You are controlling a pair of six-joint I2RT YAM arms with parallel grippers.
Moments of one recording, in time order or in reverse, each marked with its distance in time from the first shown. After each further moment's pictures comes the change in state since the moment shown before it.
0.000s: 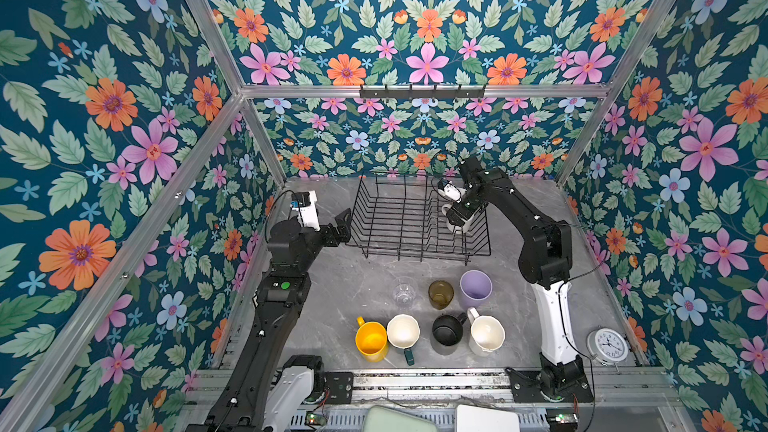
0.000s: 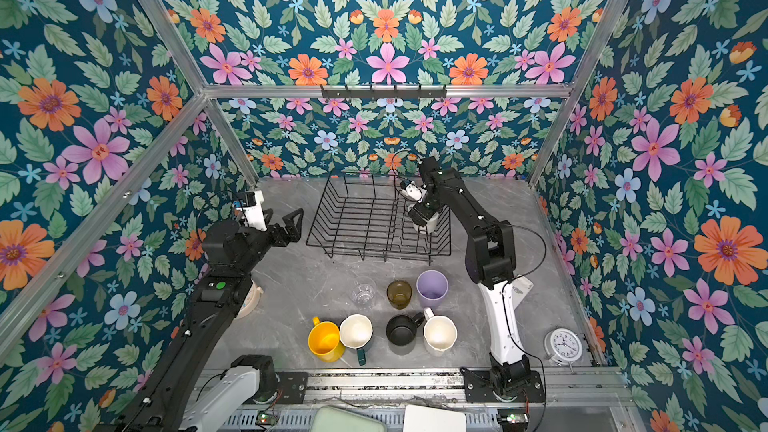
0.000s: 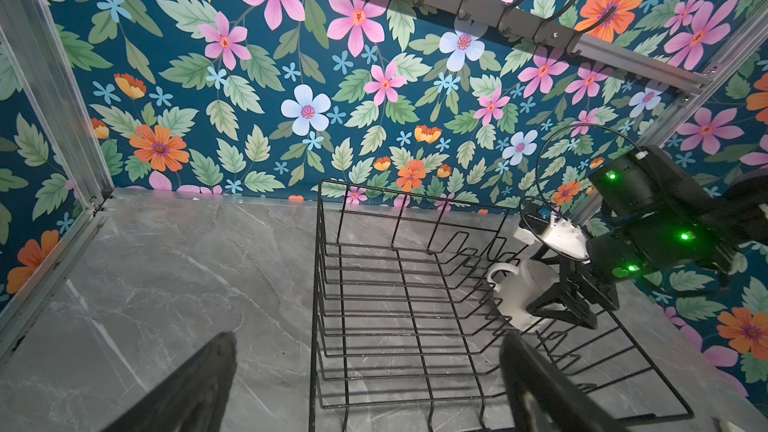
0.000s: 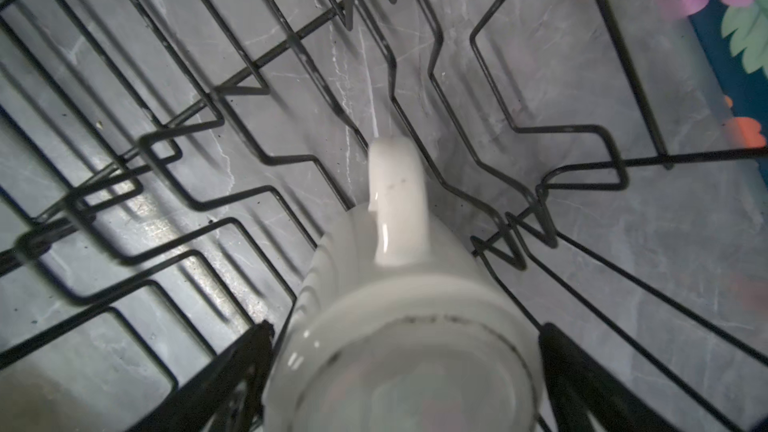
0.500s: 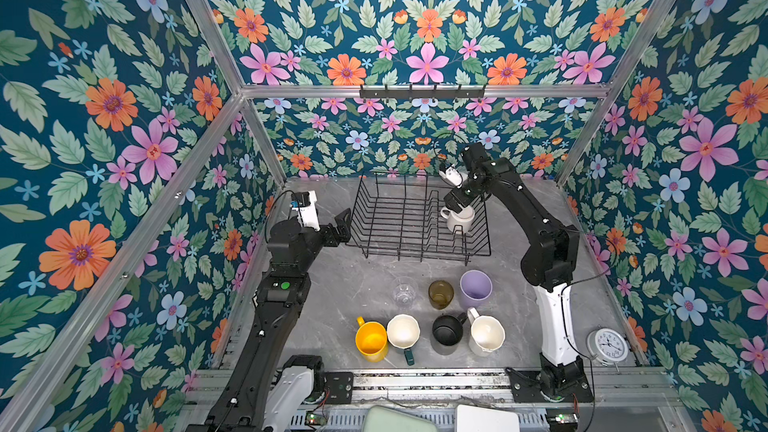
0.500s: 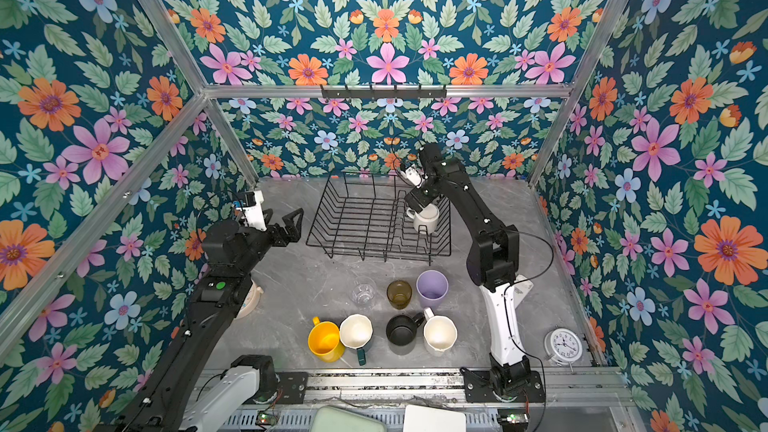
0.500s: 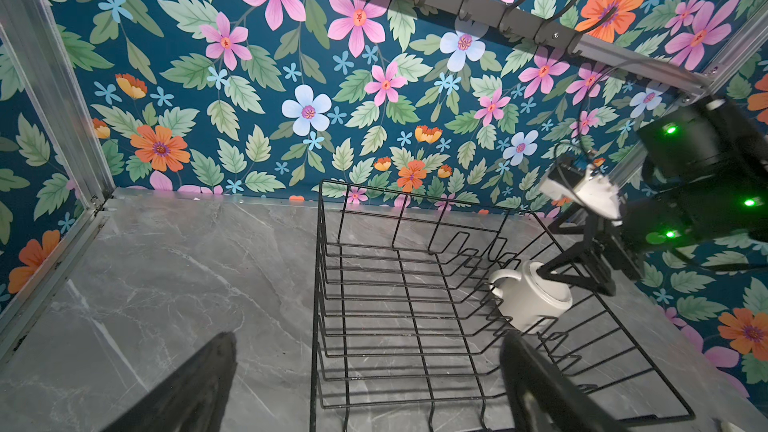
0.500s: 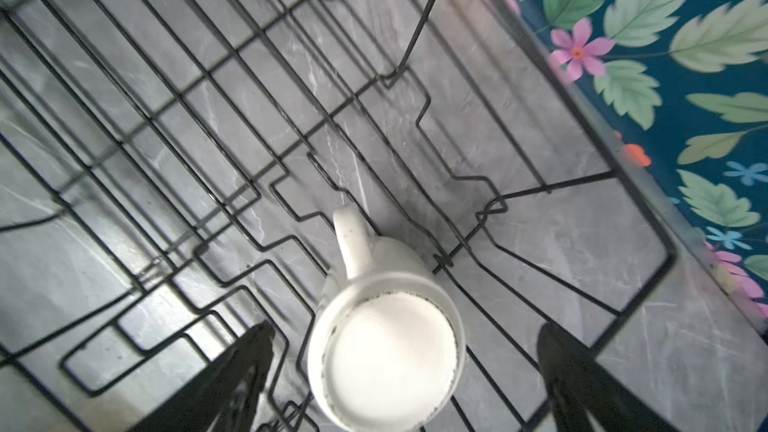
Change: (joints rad) left arm 0.000 -0.001 0.000 0.000 0.000 0.000; right arm 0.011 -0.068 0.160 -0.040 -0.023 0.138
